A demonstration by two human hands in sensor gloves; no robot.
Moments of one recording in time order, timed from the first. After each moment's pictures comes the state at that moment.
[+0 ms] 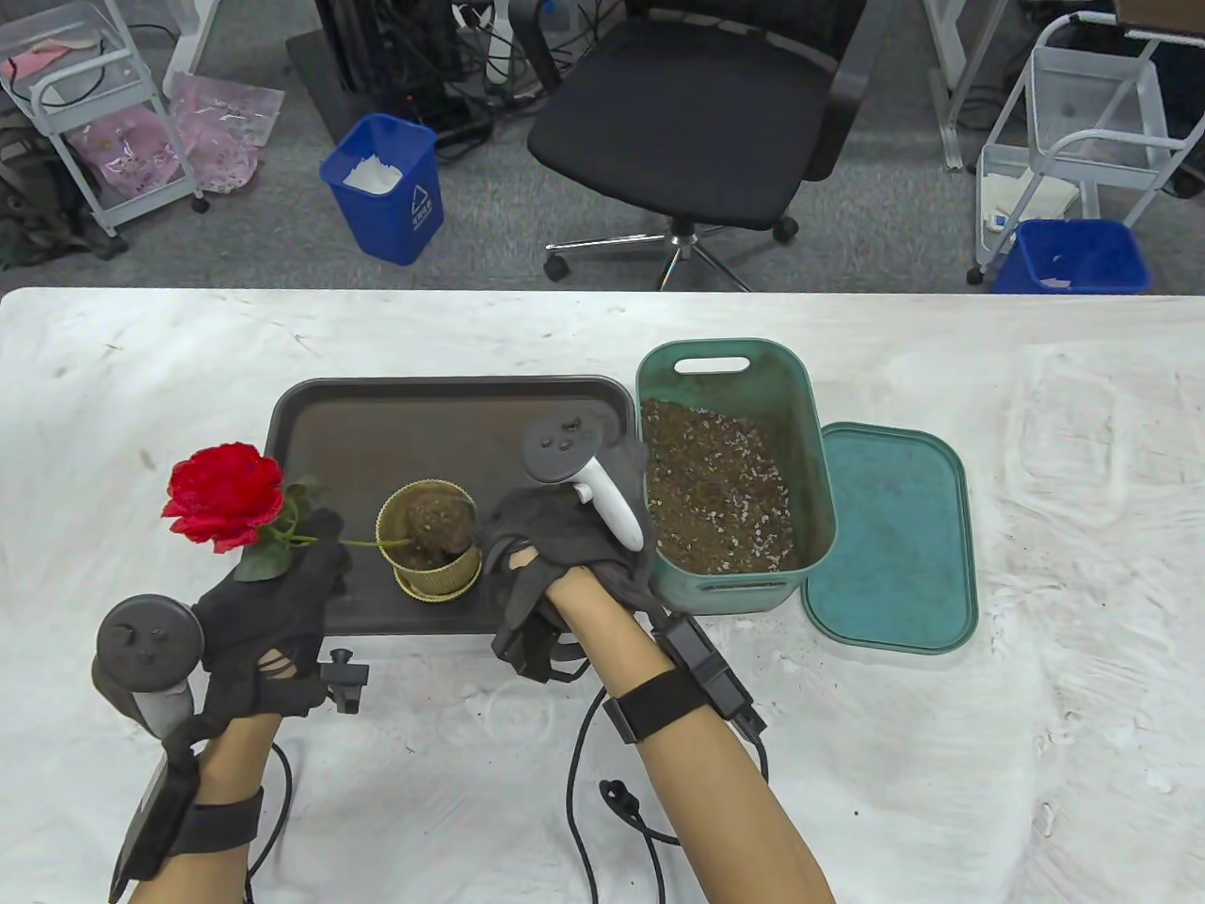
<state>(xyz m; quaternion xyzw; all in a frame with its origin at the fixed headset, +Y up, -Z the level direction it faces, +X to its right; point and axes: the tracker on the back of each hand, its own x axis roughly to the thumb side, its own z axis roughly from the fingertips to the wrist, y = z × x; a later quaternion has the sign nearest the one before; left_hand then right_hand) -0.337 -0.669 -0.217 0.20 0.00 0.49 0.85 -0.051 -0.630 -0.302 0.00 0.26 0.90 0.34</state>
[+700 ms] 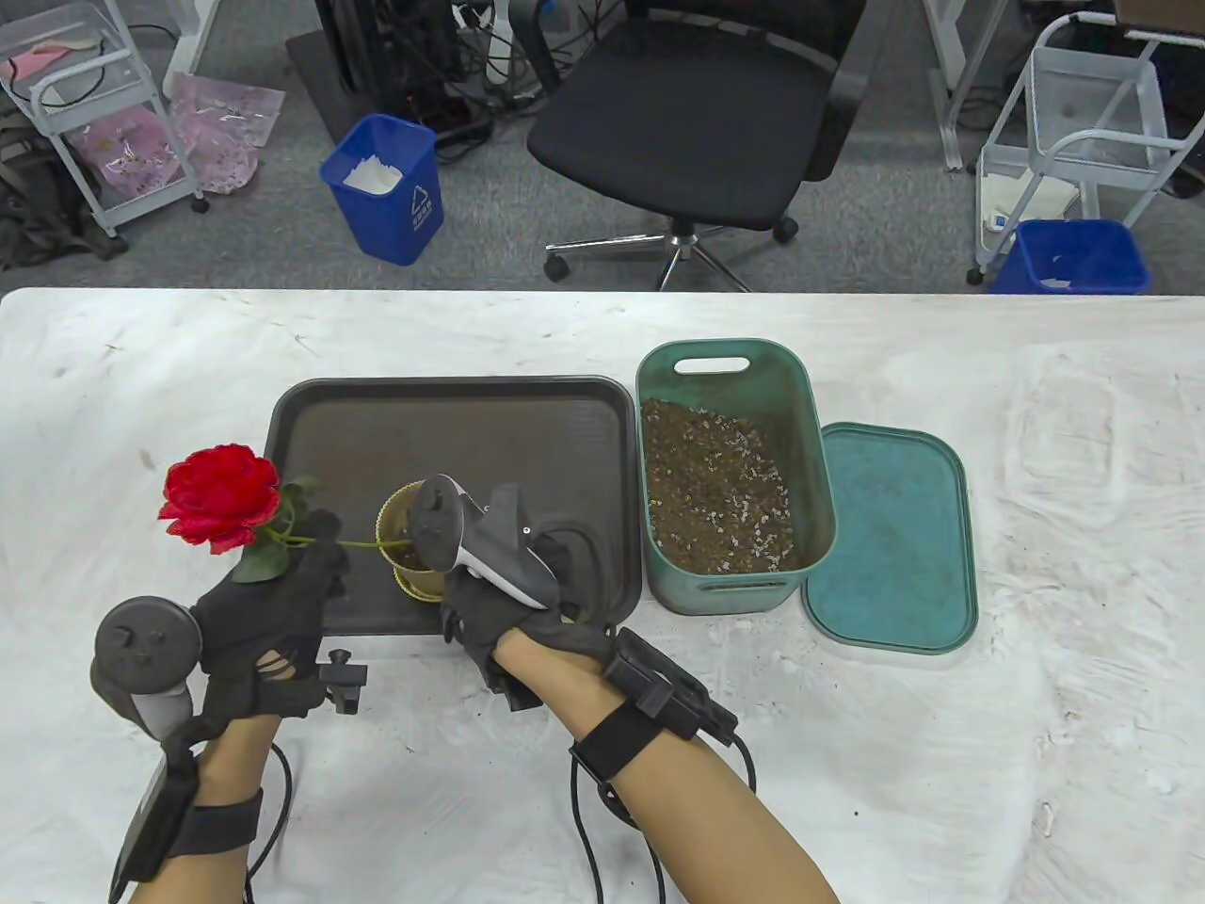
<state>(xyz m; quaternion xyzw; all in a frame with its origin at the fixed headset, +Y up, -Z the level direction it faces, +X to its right) -0.336 -0.669 -0.215 0.20 0.00 0.49 0.85 -0.103 -0.617 -0.265 0.10 0.07 0.99 0.10</state>
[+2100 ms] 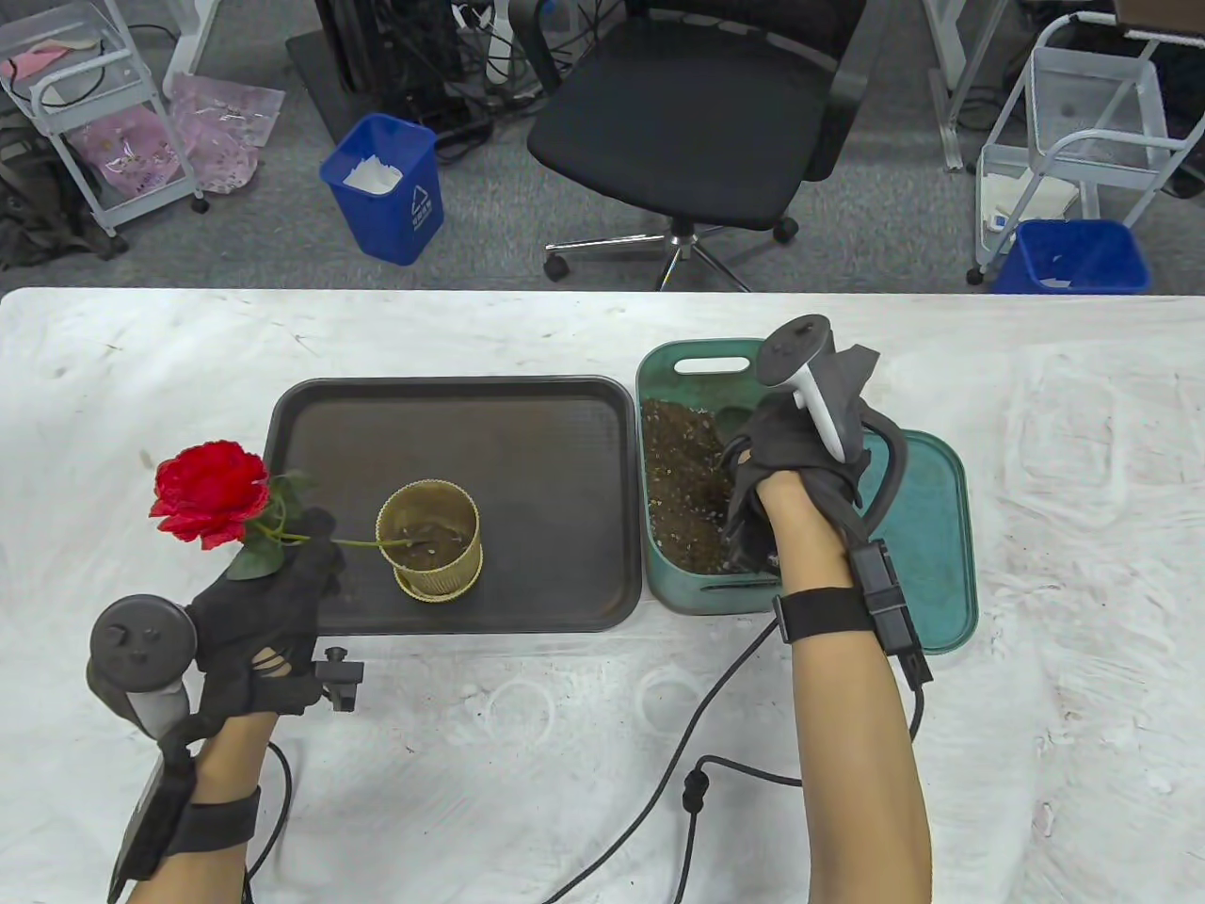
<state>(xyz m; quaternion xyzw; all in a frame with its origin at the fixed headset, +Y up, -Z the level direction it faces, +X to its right) -0.342 -0.672 -0.217 0.20 0.02 0.50 0.84 0.138 -0.602 -0.371 -0.24 0.14 0.95 0.16</state>
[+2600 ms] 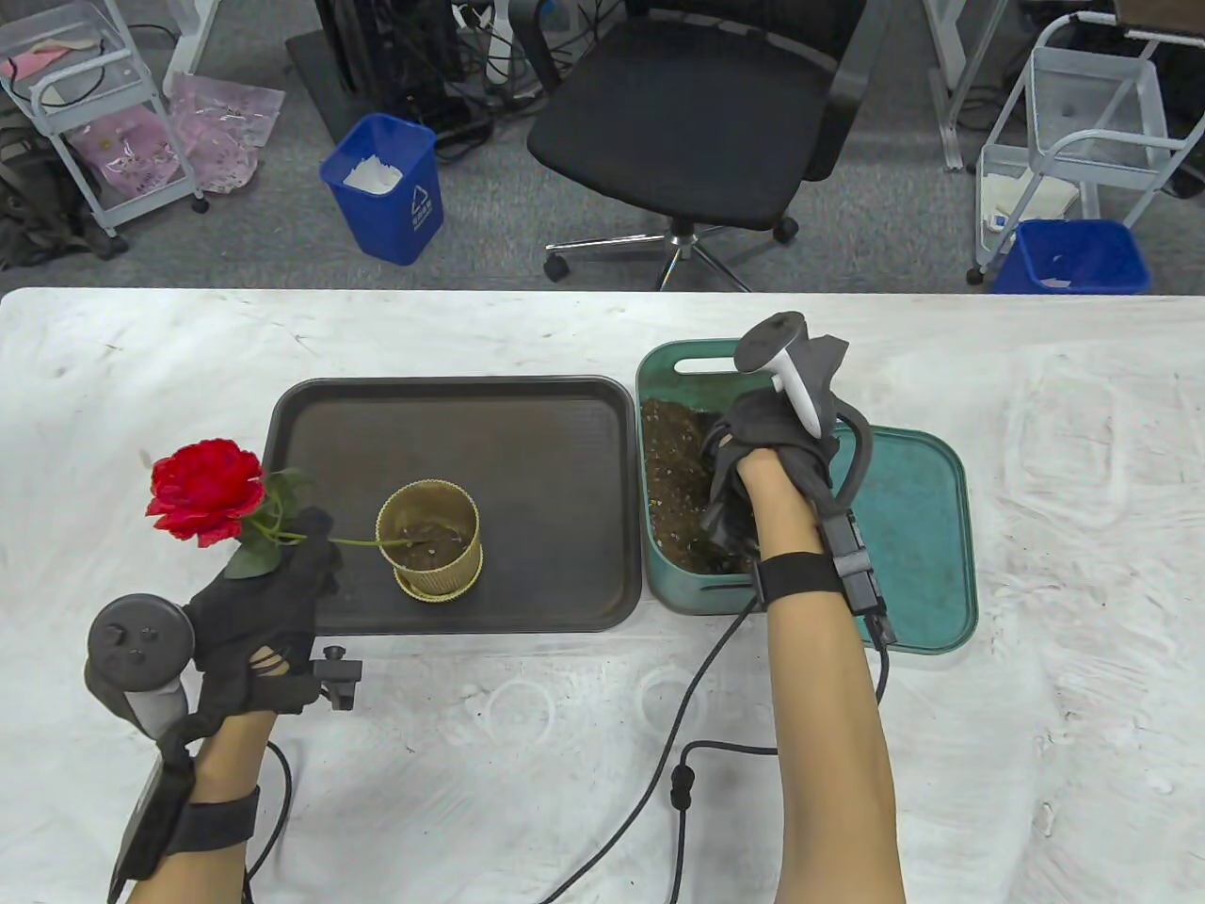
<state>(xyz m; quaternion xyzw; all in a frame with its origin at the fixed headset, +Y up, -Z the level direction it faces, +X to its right) -0.343 -0.671 -0.216 0.20 0.02 0.50 0.84 0.130 -0.638 -0.398 -0.23 0.22 0.92 0.22</state>
